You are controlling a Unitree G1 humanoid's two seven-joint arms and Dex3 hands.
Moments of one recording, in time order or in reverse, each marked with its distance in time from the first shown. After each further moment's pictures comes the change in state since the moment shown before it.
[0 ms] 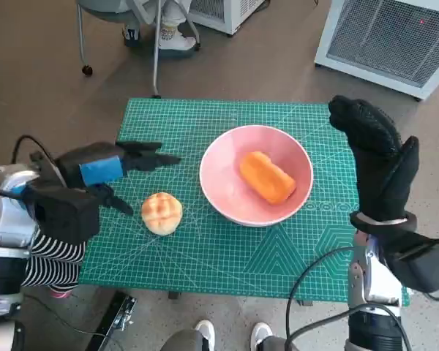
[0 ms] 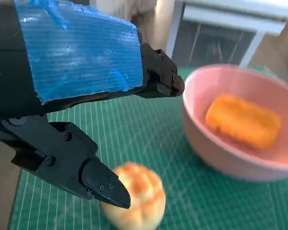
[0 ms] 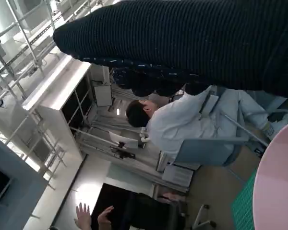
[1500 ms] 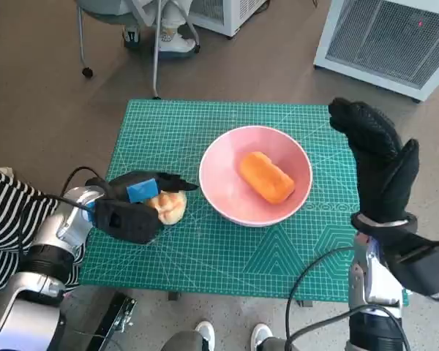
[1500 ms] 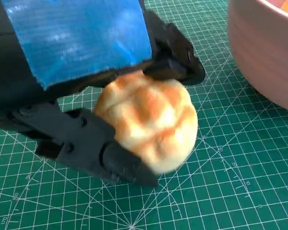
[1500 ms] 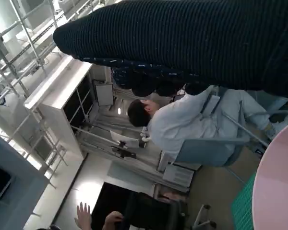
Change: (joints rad) left arm -0.112 -0.167 -0.236 0.461 0.314 -0.078 0.319; right arm 0.009 -0.002 -0.001 -0.004 0.002 -0.009 0.010
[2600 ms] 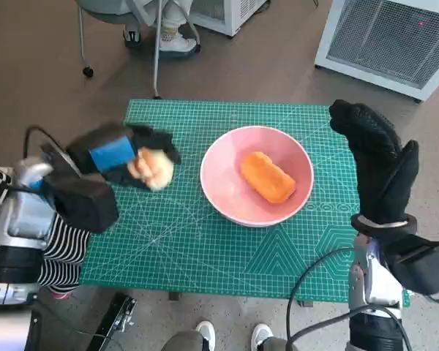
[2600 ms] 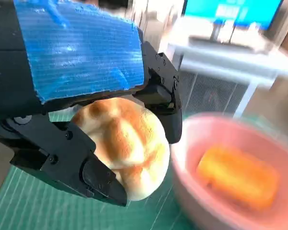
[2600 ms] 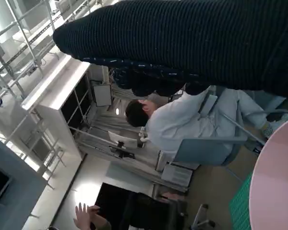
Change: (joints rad) left arm 0.015 0.075 0.275 -0.501 -0.255 0.096 -0.082; right arm 0.002 0.000 -0.002 0.018 0.003 -0.003 0.003
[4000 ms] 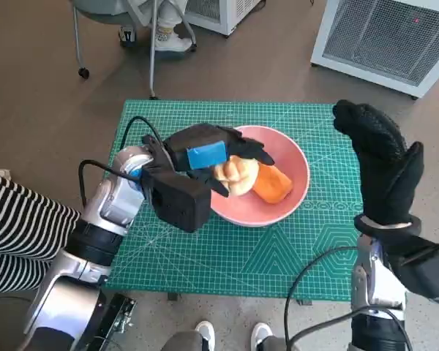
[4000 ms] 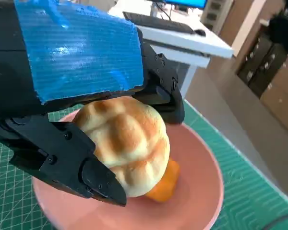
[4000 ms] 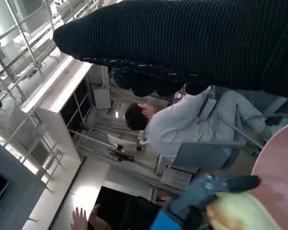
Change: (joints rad) left arm -0.171 -0.307 -0.231 0.177 0.129 0.021 0.020; right arm 0.008 -0.012 -0.011 -0.034 0.002 0.005 0.003
